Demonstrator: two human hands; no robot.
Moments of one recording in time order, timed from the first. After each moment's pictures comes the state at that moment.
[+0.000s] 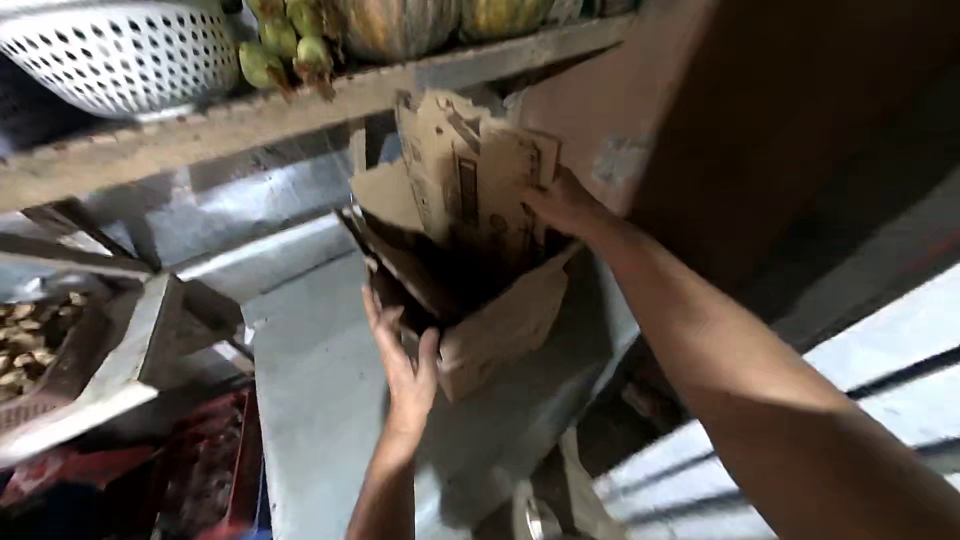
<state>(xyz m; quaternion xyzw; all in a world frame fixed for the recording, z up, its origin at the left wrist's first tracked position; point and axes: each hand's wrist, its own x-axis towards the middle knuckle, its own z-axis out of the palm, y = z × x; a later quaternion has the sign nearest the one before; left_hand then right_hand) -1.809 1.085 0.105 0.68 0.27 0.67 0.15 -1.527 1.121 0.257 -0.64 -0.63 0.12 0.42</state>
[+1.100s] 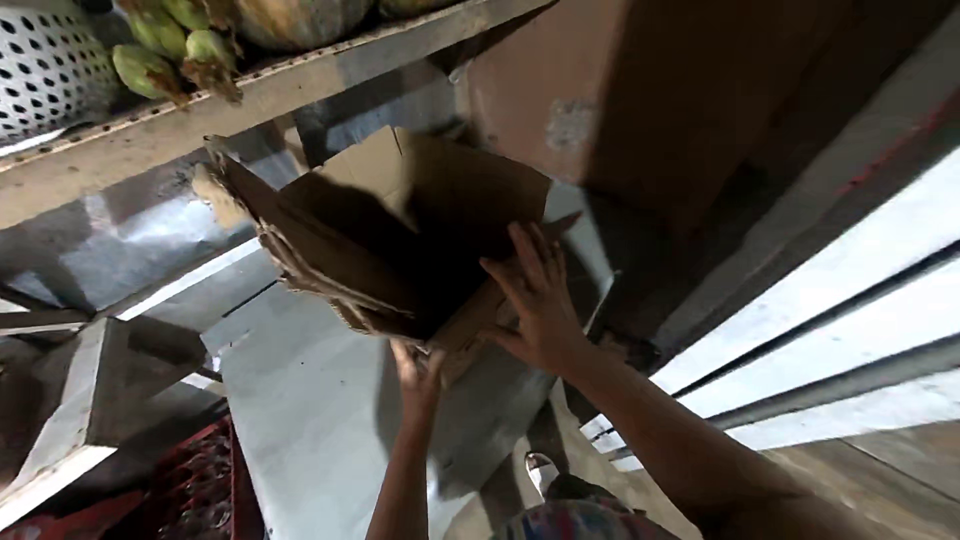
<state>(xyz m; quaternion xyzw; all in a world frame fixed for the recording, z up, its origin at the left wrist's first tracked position) -1.768 1.092 0.025 0.63 0.35 0.55 0.42 -1.567 1.023 0.135 -0.58 -0.67 -0.17 0.42</state>
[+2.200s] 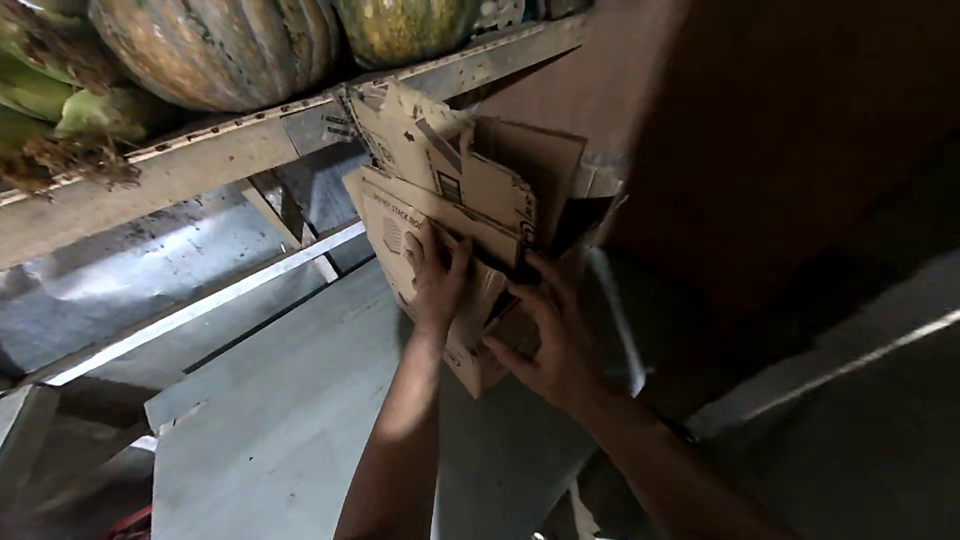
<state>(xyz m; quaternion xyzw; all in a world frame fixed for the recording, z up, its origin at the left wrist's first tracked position) -1.551 1.313 0.165 0.73 0.41 0.45 0.32 -1.443 1.158 0.139 -0.56 -0.63 -0.17 0.51</state>
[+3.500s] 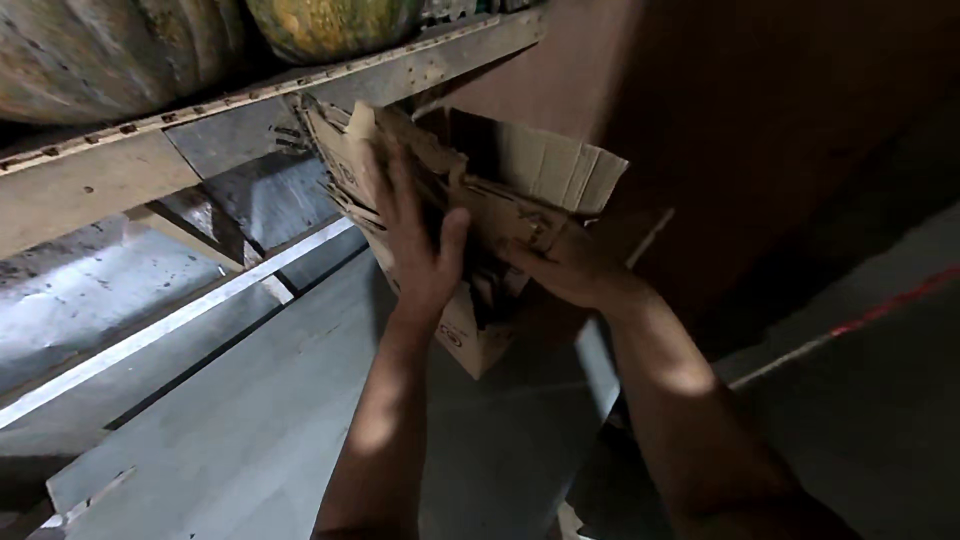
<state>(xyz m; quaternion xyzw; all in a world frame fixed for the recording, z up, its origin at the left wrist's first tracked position) -1.495 1.338 0.227 0.78 0.12 0.60 0.13 -1.341 1.206 0.237 -0.64 -0.62 0.07 0.44</state>
